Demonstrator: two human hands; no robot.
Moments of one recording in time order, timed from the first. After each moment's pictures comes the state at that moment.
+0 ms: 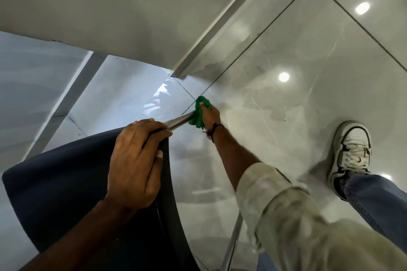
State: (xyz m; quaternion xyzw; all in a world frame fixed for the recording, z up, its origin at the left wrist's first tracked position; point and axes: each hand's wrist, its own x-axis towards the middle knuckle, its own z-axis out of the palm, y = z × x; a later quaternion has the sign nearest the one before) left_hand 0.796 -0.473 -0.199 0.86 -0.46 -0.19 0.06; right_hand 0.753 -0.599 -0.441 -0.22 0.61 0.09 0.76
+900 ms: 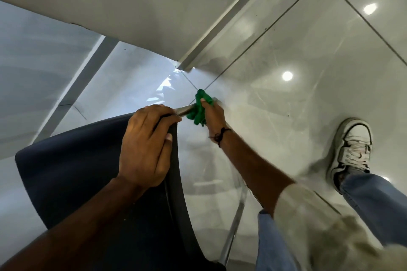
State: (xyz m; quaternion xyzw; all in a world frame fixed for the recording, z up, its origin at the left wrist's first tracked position) left_hand 0.796 -0.476 -0.194 0.87 -0.46 -0.18 0.06; right_hand 0.738 -0.582 -0.401 -0.24 0.56 0.07 0.79
